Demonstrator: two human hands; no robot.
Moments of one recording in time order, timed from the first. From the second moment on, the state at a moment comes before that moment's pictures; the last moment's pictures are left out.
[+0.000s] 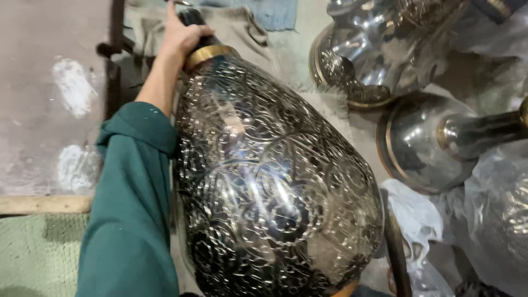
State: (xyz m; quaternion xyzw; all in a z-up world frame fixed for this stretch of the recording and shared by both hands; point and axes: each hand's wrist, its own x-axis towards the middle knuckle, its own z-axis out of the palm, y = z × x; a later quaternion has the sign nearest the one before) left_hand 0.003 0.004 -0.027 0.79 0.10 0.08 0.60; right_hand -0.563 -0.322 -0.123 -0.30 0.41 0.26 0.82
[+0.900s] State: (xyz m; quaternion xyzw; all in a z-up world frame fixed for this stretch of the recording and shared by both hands) left_hand -0.339 -0.035 0.159 0.90 -0.20 0.08 0.37; right_hand -0.601 -0.354 0.089 -0.37 0.22 0.18 0.89
